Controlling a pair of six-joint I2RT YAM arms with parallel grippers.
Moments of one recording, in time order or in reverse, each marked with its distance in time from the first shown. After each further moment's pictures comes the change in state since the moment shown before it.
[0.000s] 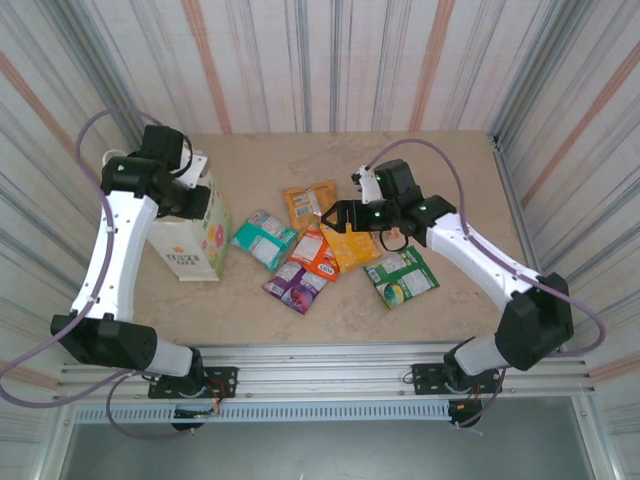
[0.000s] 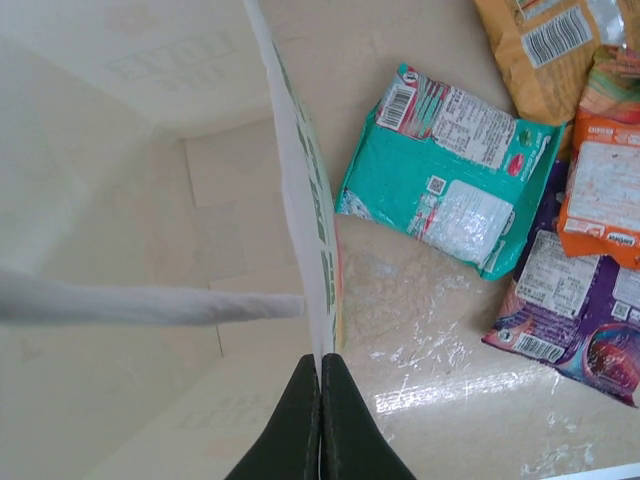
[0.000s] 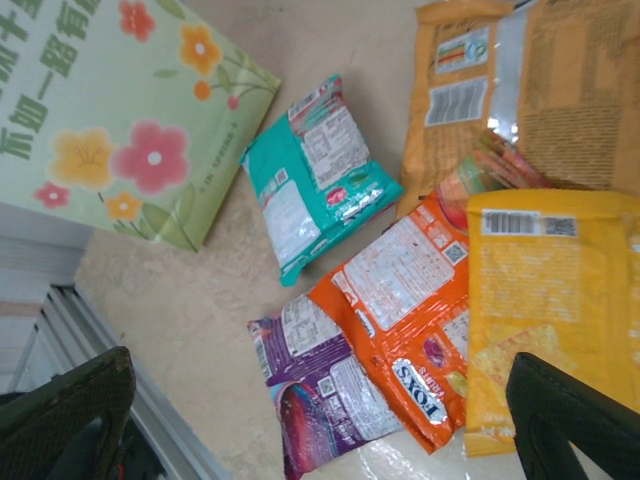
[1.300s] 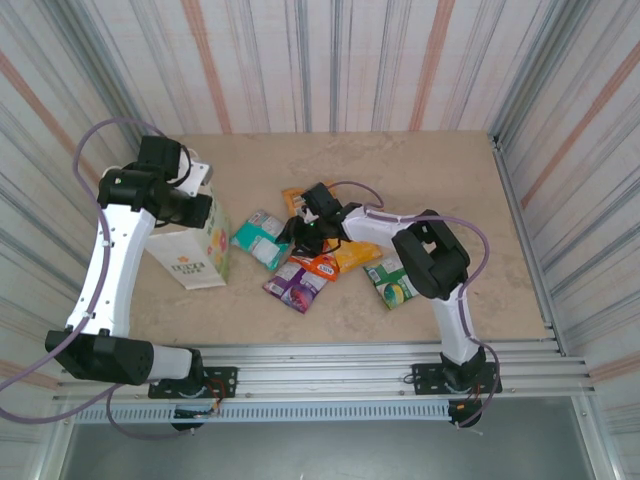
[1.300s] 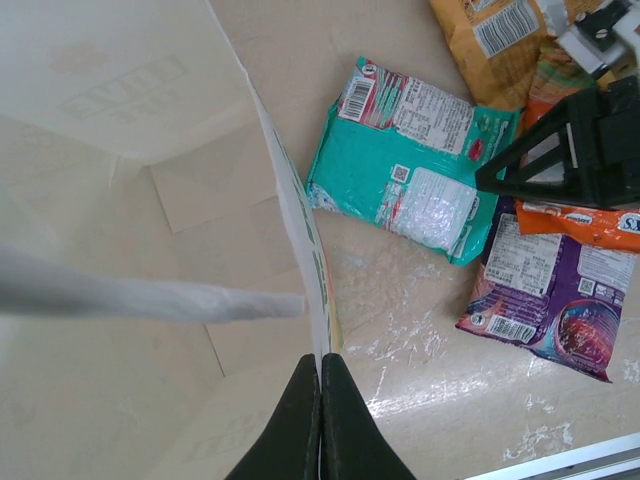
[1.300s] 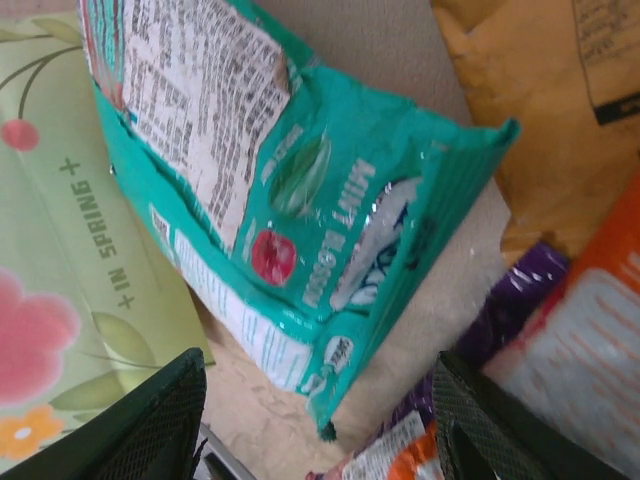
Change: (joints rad) left arm 0.000 -0.077 -0.088 0.040 0.067 0.018; right arm 0.173 0.662 0.246 0.258 -0.083 0.660
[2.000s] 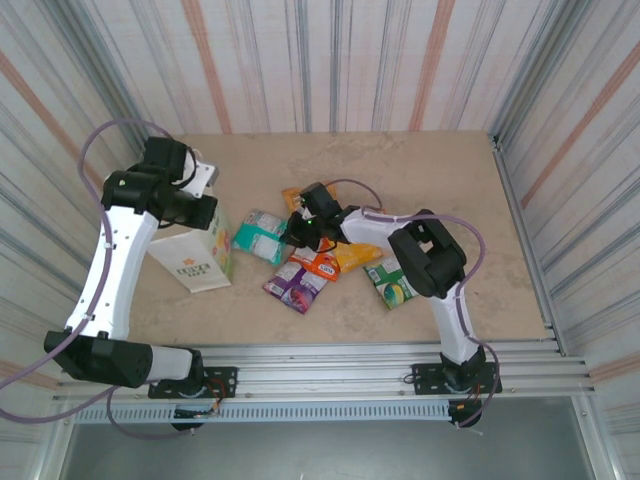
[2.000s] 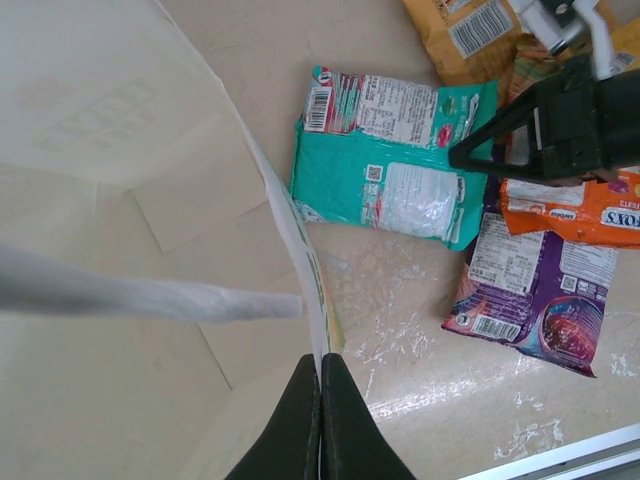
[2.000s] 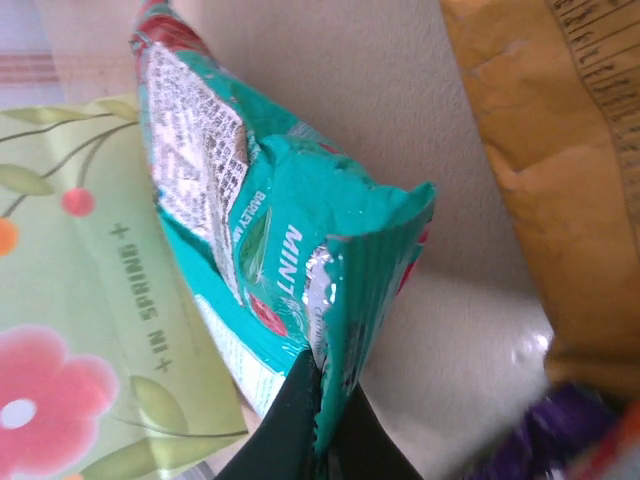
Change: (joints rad) left arm -0.044 -0.009 -0.006 0.006 -0.001 -0.005; right arm -0.006 -0.013 -0.033 0.137 0.072 0.012
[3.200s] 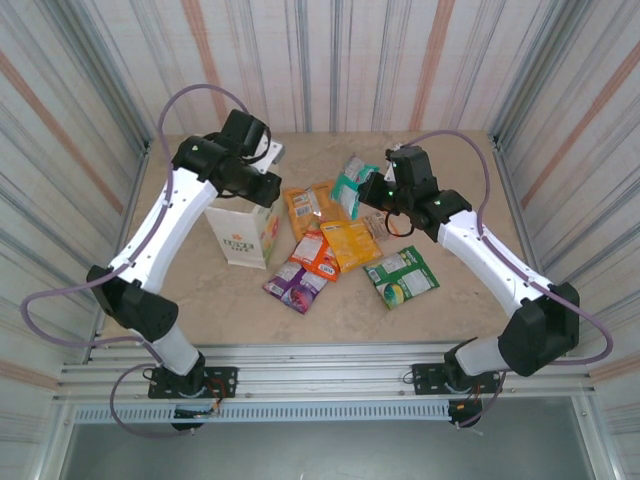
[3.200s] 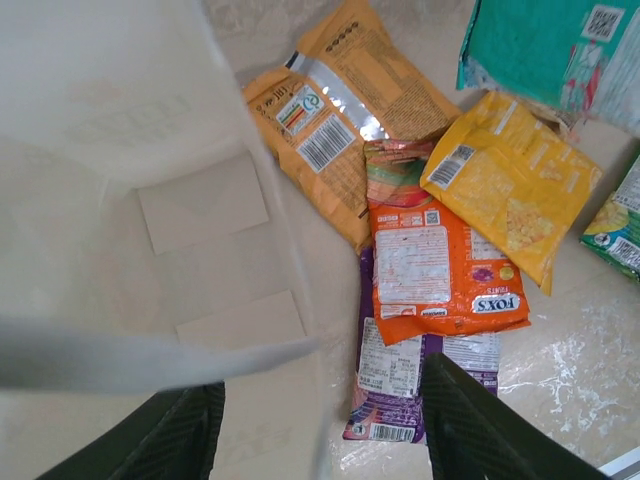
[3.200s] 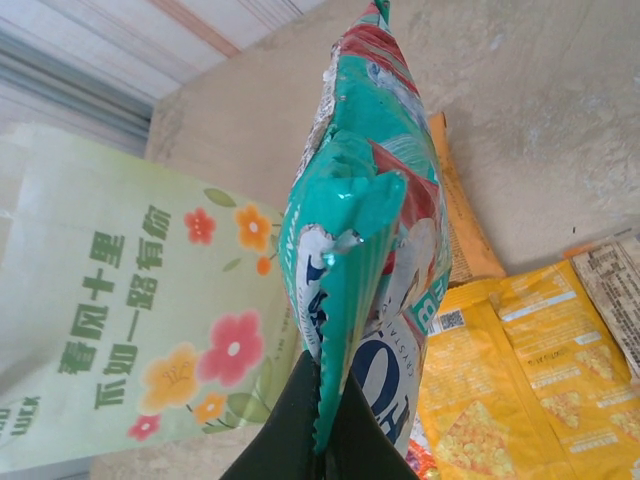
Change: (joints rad) left arm -0.319 0.322 0.333 0.038 -0.059 -0.140; right arm -0.237 -0.716 -0.179 -0.345 0.284 -0.365
